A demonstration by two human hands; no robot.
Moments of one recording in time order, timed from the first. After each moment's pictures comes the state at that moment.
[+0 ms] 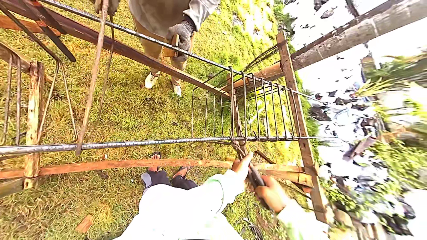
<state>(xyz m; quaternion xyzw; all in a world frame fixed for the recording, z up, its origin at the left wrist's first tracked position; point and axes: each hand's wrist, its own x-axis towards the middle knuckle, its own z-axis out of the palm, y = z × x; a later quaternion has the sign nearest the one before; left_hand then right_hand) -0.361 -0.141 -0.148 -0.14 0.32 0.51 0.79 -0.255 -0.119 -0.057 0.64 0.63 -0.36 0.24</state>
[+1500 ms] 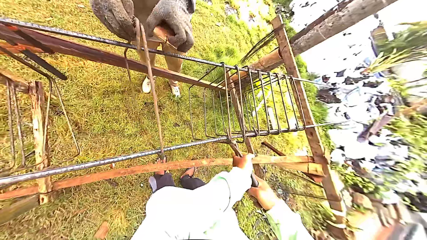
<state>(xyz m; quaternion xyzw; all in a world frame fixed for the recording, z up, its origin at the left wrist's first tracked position) -0.358 -0.113 -0.143 -0.13 0.52 0.39 0.75 -0.232 -0.138 -0.108 0.68 0.53 -0.47 0.15</state>
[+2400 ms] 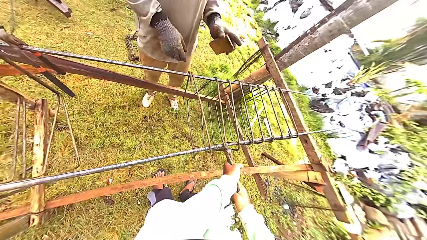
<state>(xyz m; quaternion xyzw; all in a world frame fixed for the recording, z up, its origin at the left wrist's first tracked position) -0.348 -0.118 -0.193 -0.02 0.56 0.40 0.72 -0.218 -0.171 -0.215 0.63 0.64 -0.43 -0.07</state>
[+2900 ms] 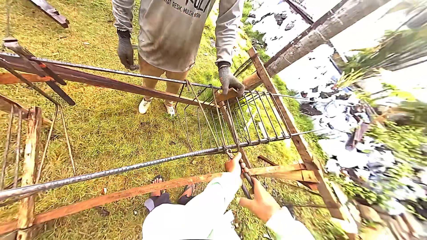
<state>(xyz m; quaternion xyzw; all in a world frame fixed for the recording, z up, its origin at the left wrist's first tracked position) -0.352 -0.109 -0.163 -0.23 0.35 0.52 0.74 -0.262 -0.160 -0.069 0.69 0.63 -0.27 0.23</state>
